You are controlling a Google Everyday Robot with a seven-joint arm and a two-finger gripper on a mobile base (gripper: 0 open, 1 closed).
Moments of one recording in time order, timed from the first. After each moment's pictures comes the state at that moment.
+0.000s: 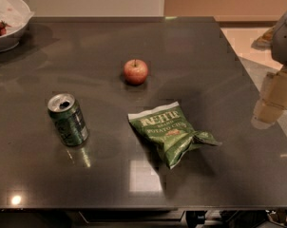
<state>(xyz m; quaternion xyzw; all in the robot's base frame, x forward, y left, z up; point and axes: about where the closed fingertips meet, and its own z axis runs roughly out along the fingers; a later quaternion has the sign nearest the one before) 0.438 -0.217 0.976 -0.60 0.78 -0.03 0.16</state>
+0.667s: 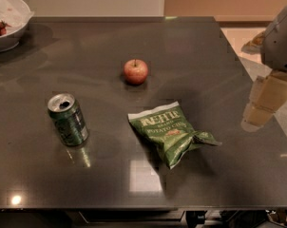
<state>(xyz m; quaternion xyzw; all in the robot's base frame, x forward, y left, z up) 0.440 -0.200 0.966 -0.61 0.77 -0.01 0.17</state>
